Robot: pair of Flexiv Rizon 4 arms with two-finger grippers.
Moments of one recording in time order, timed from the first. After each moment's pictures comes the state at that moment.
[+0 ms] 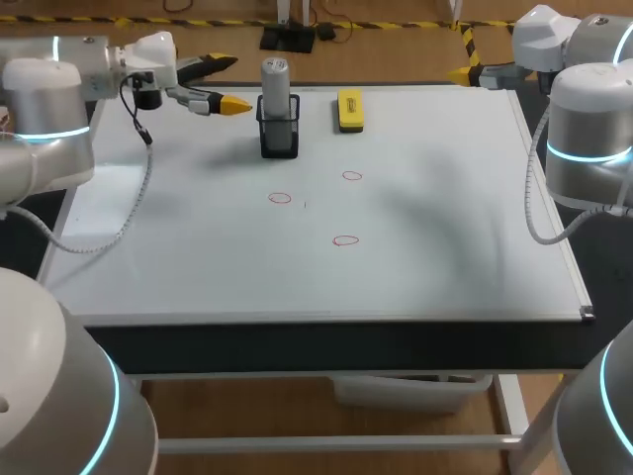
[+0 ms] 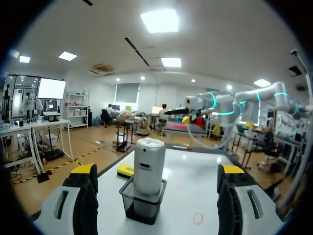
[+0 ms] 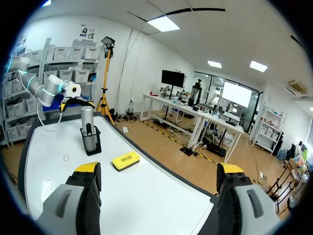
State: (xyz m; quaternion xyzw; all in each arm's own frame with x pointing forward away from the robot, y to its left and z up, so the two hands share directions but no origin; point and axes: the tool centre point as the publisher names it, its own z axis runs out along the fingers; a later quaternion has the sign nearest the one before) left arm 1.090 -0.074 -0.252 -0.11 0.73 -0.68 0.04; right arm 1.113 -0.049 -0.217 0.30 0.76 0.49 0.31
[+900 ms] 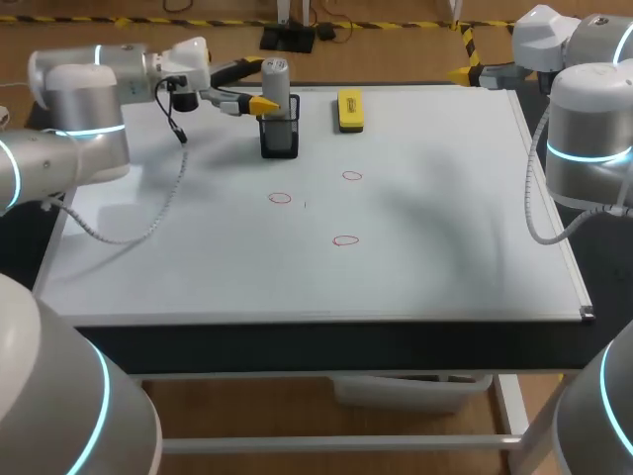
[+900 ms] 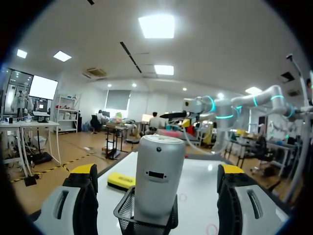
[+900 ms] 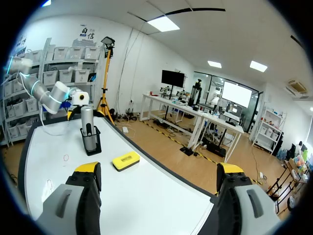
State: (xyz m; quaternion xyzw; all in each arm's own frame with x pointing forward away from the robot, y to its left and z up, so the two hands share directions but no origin) left arm 1.114 -0.128 -0.271 -0.08 0.70 -0.71 0.00; right arm 1.113 -0.049 -0.217 0.30 0.76 0.49 0.31
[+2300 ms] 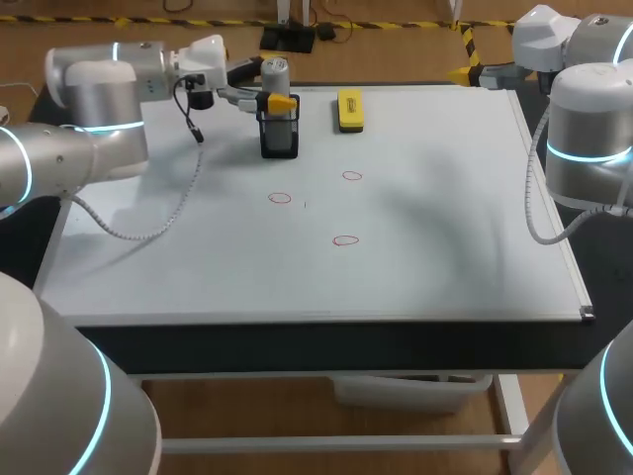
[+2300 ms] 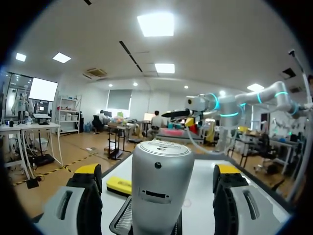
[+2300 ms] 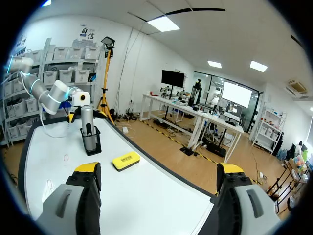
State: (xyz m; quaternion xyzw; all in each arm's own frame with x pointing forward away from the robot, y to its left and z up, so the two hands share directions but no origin) left arm 1.118 -0.151 -0.270 -0.08 0.70 -0.71 0.01; right arm 1.113 -0.049 -0.217 0.30 0.76 0.49 0.31
